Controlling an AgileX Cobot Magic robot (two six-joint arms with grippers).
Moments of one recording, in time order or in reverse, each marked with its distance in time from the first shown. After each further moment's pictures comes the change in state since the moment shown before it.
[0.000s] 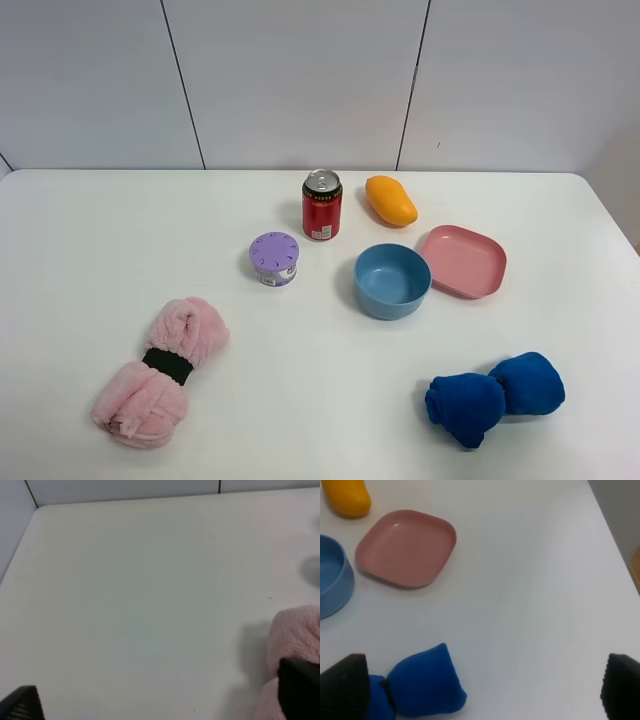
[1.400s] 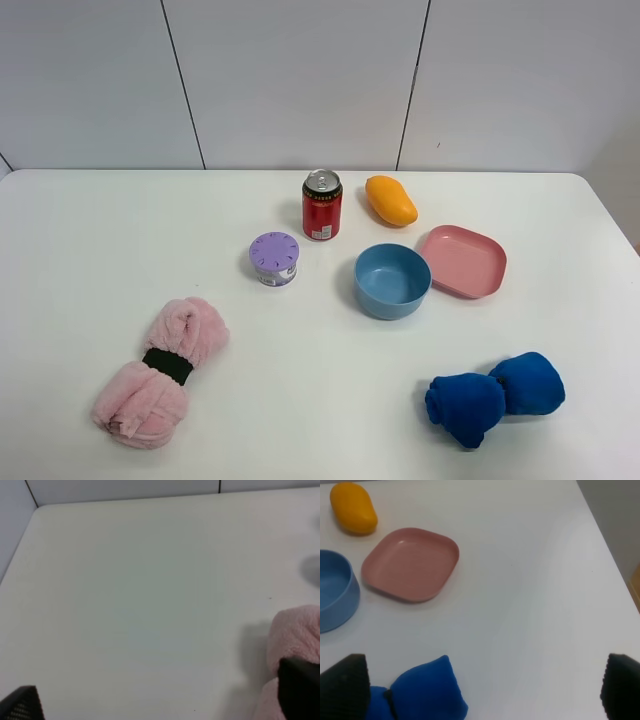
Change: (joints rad) left arm 0.000 0.000 0.000 0.000 0.000 0.000; right arm 0.010 -0.059 0.000 -0.003 -0.002 0.000
